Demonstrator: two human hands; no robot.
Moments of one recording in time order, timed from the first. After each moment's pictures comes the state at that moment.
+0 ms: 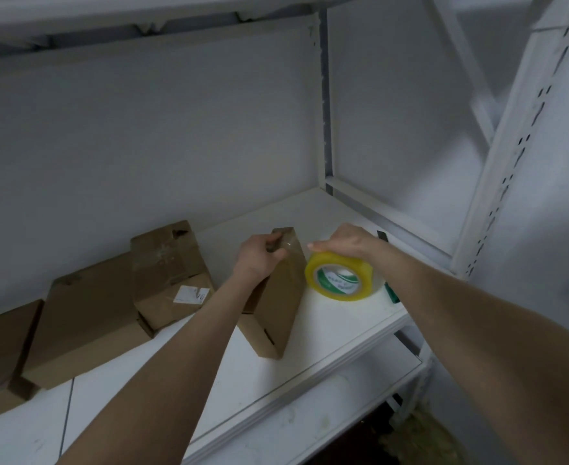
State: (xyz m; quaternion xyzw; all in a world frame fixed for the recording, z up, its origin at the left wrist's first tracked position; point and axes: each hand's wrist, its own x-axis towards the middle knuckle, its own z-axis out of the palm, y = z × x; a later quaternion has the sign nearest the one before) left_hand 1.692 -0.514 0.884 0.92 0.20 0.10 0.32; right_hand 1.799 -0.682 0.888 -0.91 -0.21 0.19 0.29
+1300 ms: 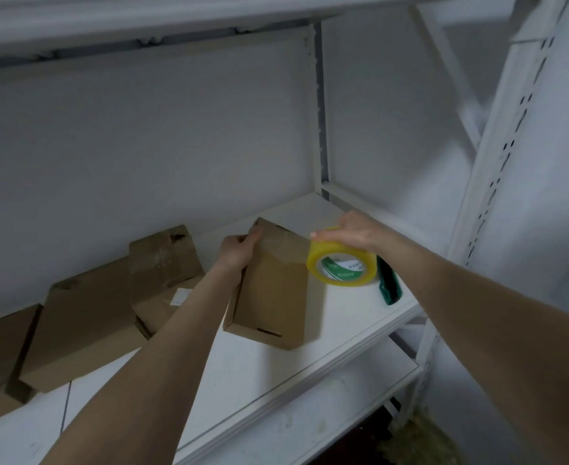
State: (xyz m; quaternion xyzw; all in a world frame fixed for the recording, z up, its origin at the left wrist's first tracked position) left_hand 1.679 -0.509 0.907 0.74 0.31 0.15 0.58; right_hand 1.796 -0.703 0.921 -0.90 -0.25 0.14 0.32
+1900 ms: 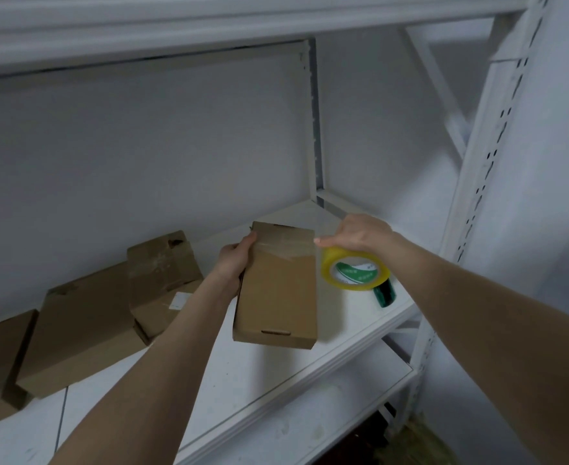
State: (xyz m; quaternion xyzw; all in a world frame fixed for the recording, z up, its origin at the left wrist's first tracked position) left_hand 1.667 -0.518 0.913 0.66 0.32 0.13 0.67; right_hand 1.794 -0.710 0.931 -0.95 -0.25 0.11 0.16
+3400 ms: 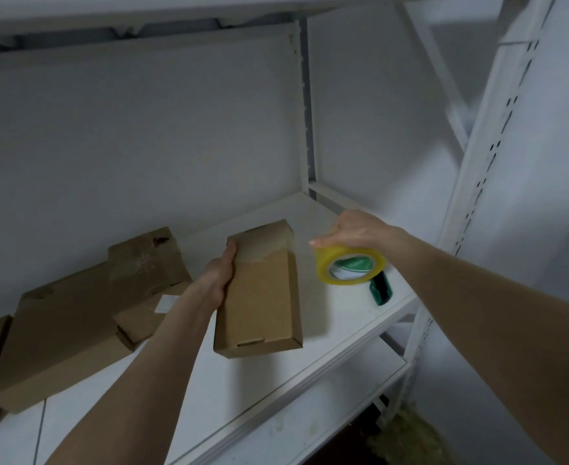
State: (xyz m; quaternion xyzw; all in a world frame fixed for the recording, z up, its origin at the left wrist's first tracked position) left_hand 1.677 -0.489 0.879 0.64 0.37 0.04 0.67; right_hand 1.798 -0.714 0.931 -0.91 -0.25 0.17 0.28
